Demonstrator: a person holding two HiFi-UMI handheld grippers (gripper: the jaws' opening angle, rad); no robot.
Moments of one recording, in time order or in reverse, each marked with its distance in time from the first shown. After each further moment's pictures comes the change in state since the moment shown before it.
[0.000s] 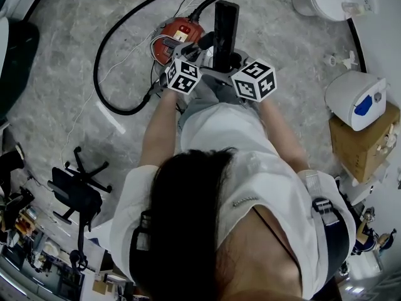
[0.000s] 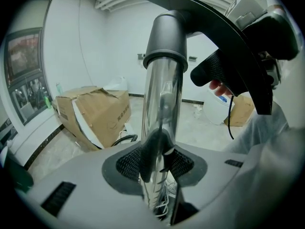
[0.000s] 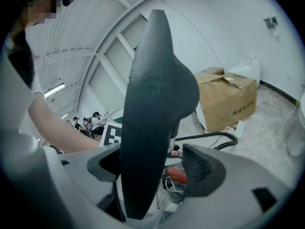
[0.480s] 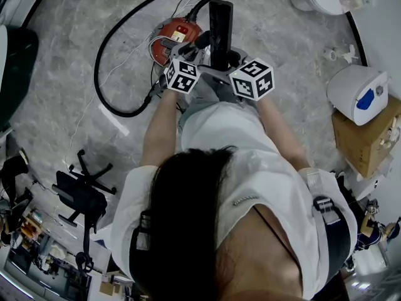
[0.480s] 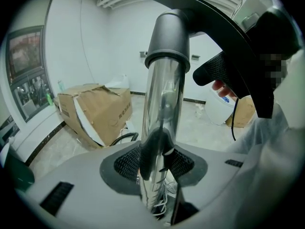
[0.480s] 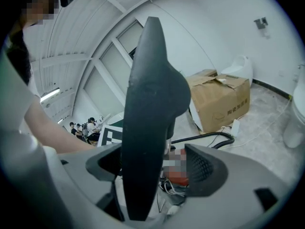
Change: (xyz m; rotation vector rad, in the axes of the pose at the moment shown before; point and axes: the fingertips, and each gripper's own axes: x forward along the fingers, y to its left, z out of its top) left arm 0.005 -0.001 -0.003 -0.026 0.026 0.015; right arm -0.003 -0.009 -0.001 0.053 -0.051 -0.042
